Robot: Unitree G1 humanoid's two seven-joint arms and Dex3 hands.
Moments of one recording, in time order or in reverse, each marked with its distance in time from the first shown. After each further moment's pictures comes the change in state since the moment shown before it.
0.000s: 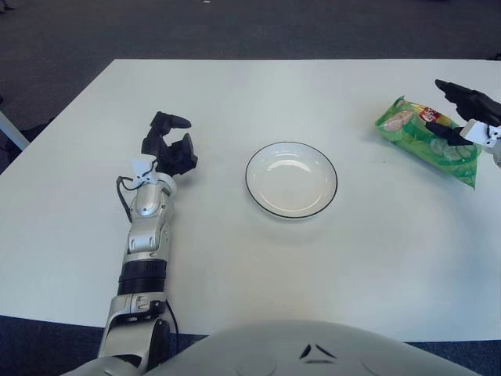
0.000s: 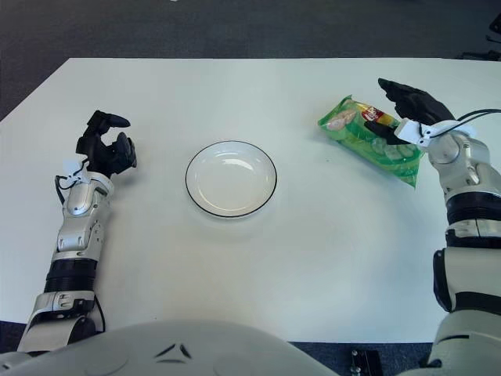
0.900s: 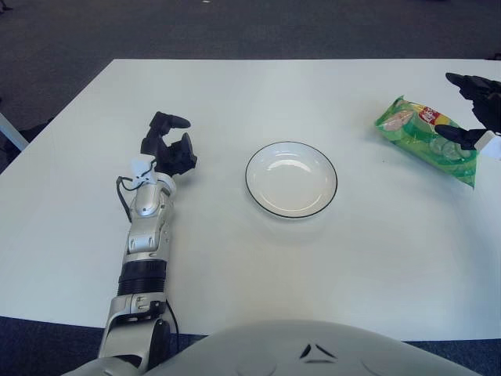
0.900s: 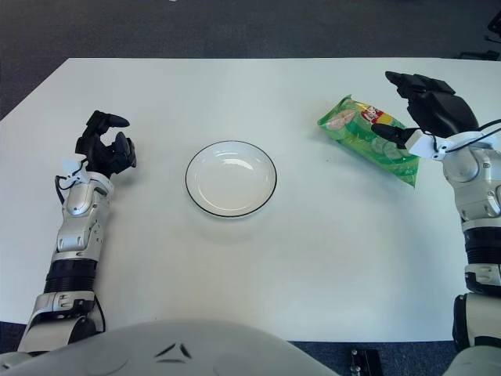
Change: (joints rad) left arm 0.003 -0.002 0.004 -0.005 -0.017 0.011 0.000; right arm 0.313 -0.057 -0.206 -0.498 0.004 0.098 -0.023
